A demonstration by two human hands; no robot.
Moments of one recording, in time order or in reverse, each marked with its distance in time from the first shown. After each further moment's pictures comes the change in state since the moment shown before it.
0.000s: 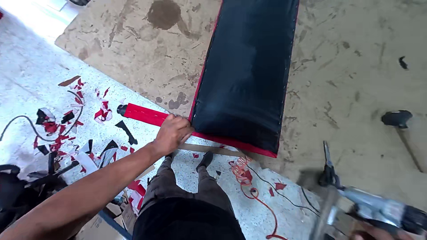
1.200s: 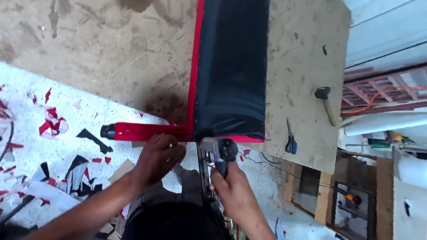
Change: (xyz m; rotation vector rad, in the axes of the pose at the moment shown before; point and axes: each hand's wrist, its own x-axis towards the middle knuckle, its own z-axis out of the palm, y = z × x) left_hand -0.040 -0.047 -0.055 -0.422 -0.041 -0.104; right_hand -0.130 -0.148 0.349 -0.438 -0.319 -0.089
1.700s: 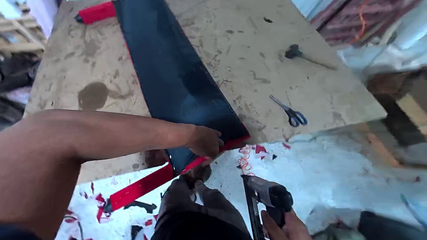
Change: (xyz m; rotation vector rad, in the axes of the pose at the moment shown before) left_hand 0.283 0.127 0.141 0.516 -1.524 1.246; right_hand -0.085 0.161 -0.057 0.461 0.371 0.239
